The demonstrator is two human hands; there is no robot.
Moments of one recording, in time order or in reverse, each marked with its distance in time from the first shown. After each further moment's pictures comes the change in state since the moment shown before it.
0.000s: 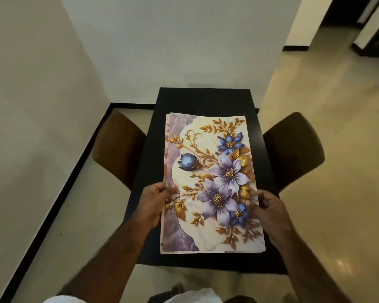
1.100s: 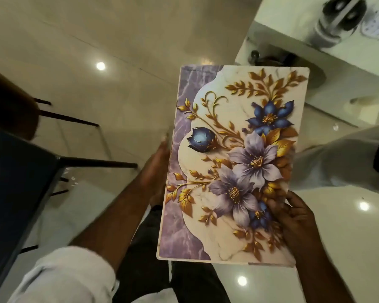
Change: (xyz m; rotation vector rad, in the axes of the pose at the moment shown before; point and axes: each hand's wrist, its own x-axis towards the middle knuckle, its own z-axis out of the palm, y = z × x) left_hand -0.221 -0.480 0.430 0.570 -1.024 -0.767; right_hand -0.562 0.407 -0.250 0.636 1.106 0.416
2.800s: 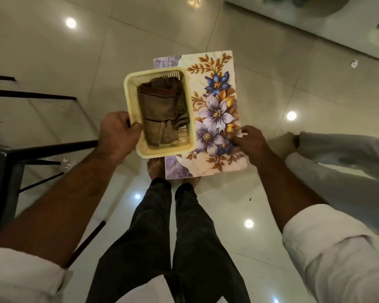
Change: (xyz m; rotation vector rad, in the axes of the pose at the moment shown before) left_hand 0.046 0.019 -0.060 1.023 0.535 0.146; right_hand 0.204 0.119 0.062 -0.492 0.057 0.353
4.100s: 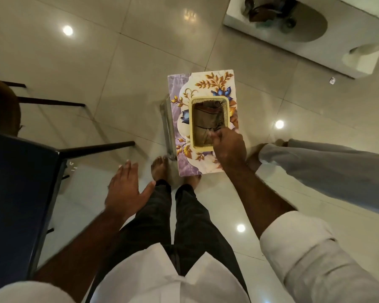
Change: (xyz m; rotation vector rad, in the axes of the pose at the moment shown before) left_hand -0.119 -0.095 -0.054 0.649 -0.284 0.078; right_hand -0.166 -0.137 0.048 -0.344 0.022 -0.157
